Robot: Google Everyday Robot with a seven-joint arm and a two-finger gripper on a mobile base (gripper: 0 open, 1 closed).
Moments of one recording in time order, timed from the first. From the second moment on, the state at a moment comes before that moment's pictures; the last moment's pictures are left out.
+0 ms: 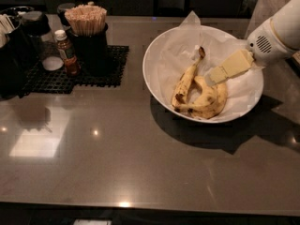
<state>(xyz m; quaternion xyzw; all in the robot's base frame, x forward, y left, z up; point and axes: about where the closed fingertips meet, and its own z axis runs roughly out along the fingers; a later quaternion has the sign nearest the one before) 0.550 -0.199 0.906 -0.27 0.93 0.12 0.21</state>
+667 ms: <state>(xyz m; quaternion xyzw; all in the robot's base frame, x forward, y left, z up) 0.524 -0.205 0.917 -0.34 0.87 0.23 0.26</state>
